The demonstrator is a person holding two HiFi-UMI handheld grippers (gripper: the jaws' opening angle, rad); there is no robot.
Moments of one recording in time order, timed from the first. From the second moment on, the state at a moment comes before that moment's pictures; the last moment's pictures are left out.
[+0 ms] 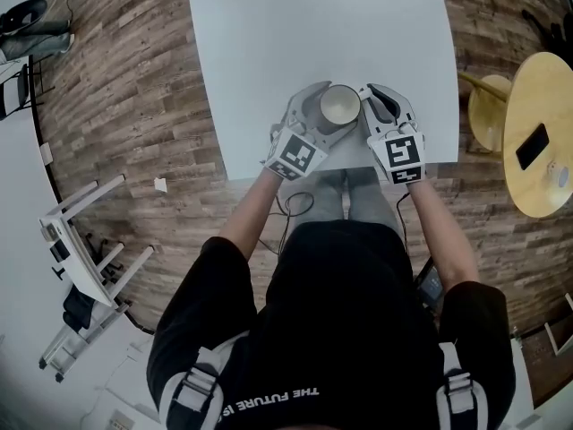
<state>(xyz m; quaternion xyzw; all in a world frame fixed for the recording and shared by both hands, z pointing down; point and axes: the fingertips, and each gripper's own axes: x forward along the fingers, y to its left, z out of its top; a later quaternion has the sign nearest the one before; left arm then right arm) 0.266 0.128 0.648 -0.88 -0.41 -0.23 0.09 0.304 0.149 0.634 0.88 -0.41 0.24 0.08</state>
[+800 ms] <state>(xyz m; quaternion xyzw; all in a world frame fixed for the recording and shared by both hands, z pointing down) 0.208 0.062 0.539 -0.95 -0.26 -0.17 0.05 0.269 0.201 0.522 0.88 -0.41 0.21 0.10</state>
